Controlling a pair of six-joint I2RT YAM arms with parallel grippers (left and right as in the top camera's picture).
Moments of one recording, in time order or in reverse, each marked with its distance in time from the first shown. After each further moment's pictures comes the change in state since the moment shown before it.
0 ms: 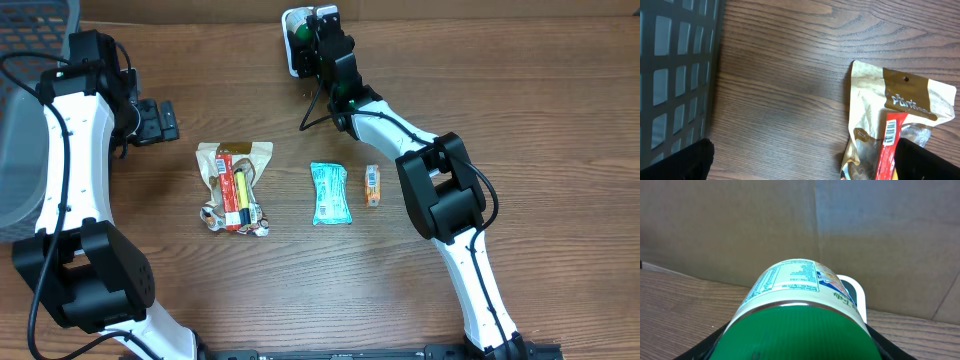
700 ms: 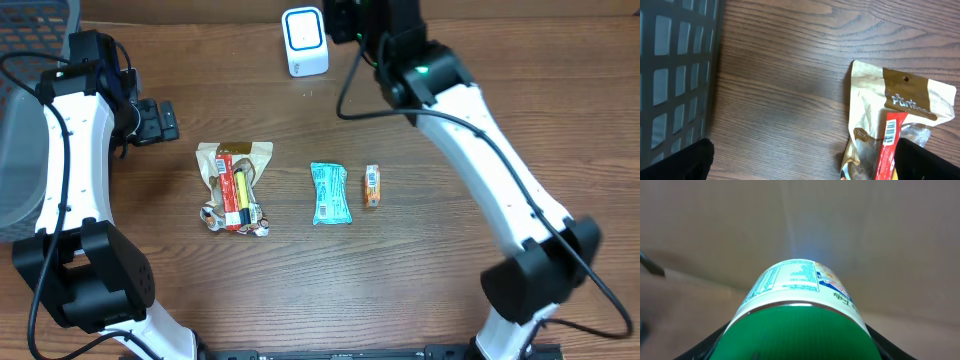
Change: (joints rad) left arm 0.000 0.000 0.000 0.000 0.000 0.000; right arm -0.001 -0.638 0.010 -0.814 0.083 0.001
